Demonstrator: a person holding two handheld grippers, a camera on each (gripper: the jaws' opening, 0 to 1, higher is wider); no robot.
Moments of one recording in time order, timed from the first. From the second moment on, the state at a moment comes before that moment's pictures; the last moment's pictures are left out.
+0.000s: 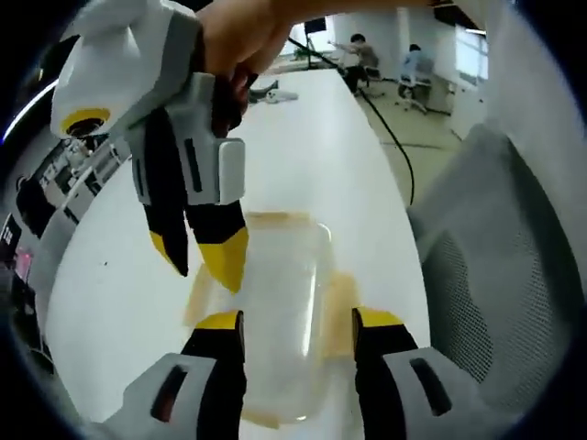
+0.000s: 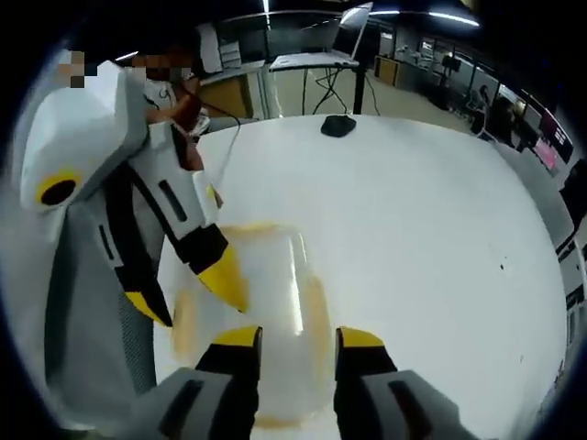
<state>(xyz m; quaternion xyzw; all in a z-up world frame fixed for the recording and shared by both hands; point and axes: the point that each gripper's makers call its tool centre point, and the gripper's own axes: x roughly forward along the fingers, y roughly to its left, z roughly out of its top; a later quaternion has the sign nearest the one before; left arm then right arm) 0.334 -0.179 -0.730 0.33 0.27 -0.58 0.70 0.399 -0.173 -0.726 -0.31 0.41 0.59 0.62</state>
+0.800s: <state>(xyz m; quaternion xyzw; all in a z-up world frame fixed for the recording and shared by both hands) 0.345 -0.180 -0.731 0.35 0.29 -0.56 0.70 0.393 -0.167 -0.740 -0.33 0.47 0.62 0.54</state>
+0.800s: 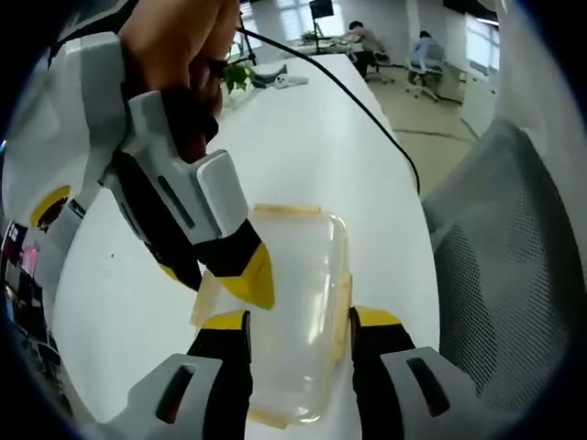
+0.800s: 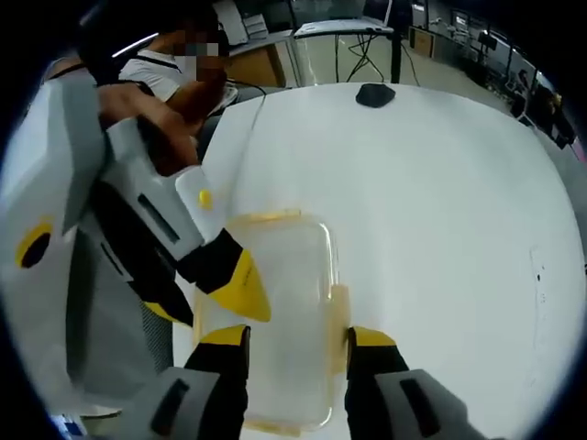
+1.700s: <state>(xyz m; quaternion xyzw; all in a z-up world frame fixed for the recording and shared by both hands) 0.321 -0.197 -0.749 0.40 0.24 -0.59 0.66 0.386 -0.168 -0.744 -0.33 0.52 0.61 0.50</state>
